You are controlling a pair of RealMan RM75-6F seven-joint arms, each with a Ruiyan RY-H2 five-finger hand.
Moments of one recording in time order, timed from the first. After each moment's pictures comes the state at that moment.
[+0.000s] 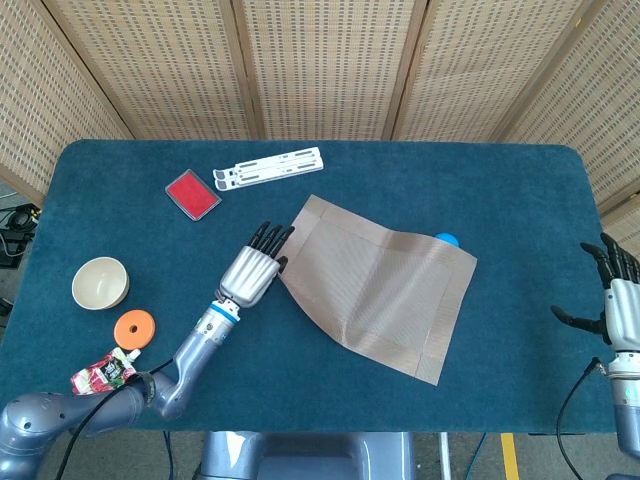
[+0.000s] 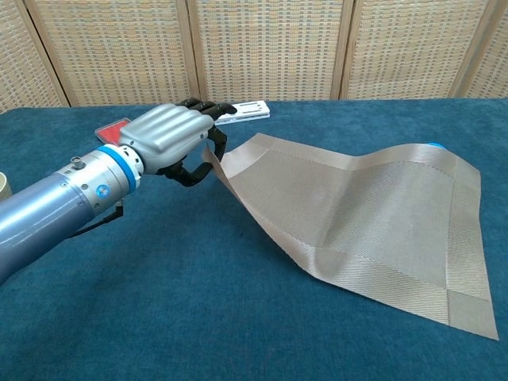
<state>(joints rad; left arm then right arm) -0.84 -1.84 -0.13 -1.12 1.32 1.11 0.41 0.19 -1.14 0.24 -1.49 -1.28 1.32 0.27</state>
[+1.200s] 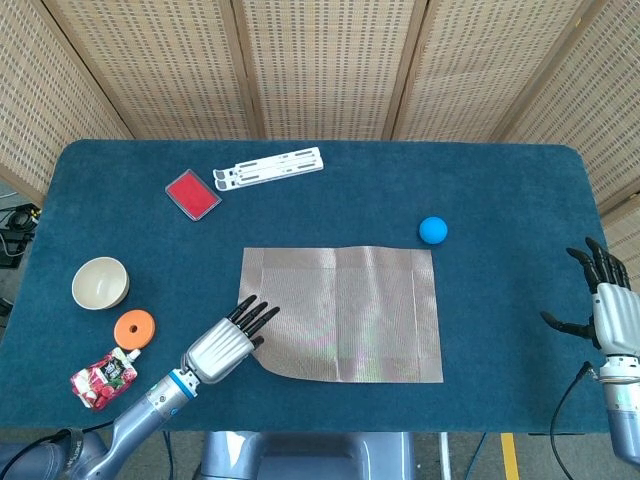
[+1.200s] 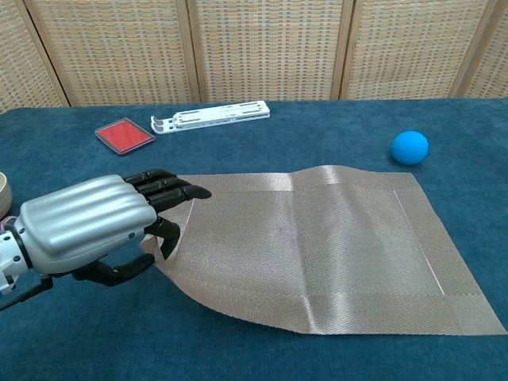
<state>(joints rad) -0.62 -1.56 0.14 -1.54 1.59 1.16 0.54 0.19 -1.14 0.21 -1.53 -1.31 1.33 0.26</state>
